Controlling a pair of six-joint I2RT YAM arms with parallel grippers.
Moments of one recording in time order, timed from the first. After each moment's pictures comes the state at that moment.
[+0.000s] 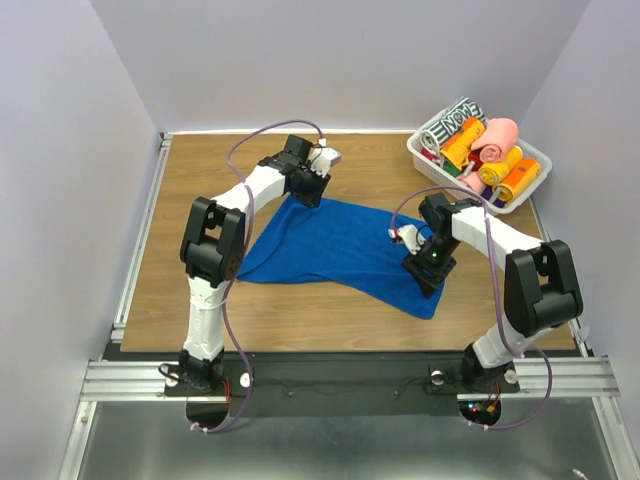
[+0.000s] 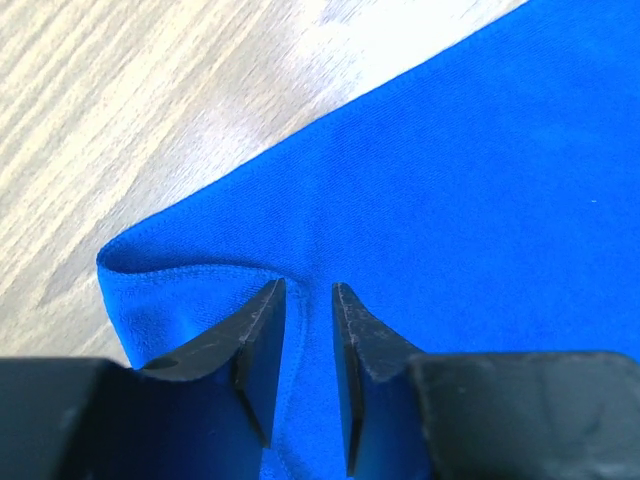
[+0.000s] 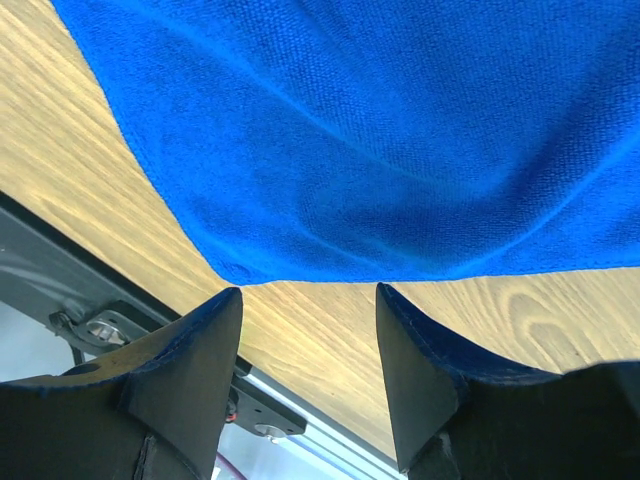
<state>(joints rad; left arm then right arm) -0.43 2.12 1.71 -0.51 0.26 0.22 0.27 1.61 1.05 -1.06 -0.24 -0.59</state>
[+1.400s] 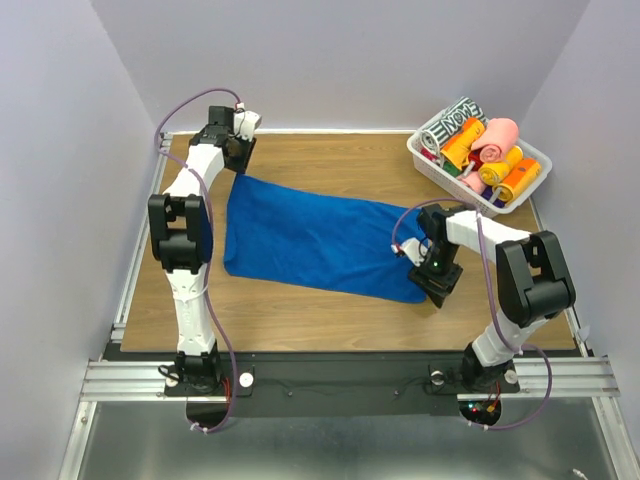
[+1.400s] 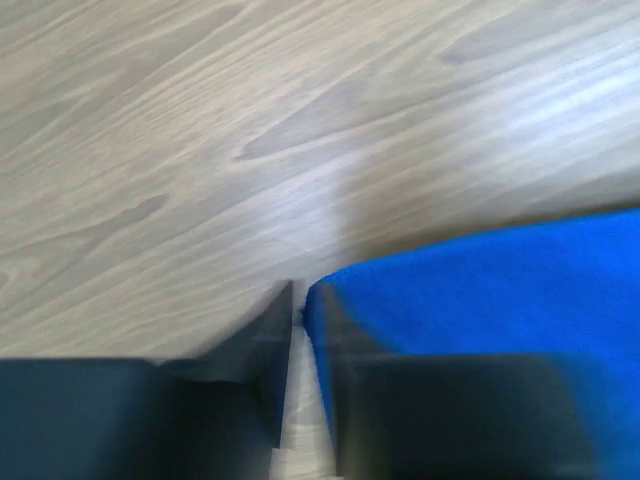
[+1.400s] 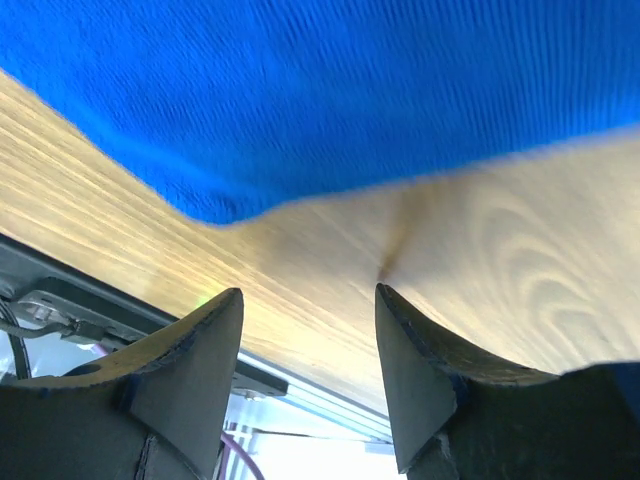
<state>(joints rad) -0.09 2.17 1.90 -0.56 0.09 0.30 0.27 1.68 0.97 -1.06 -0.09 -0.61</state>
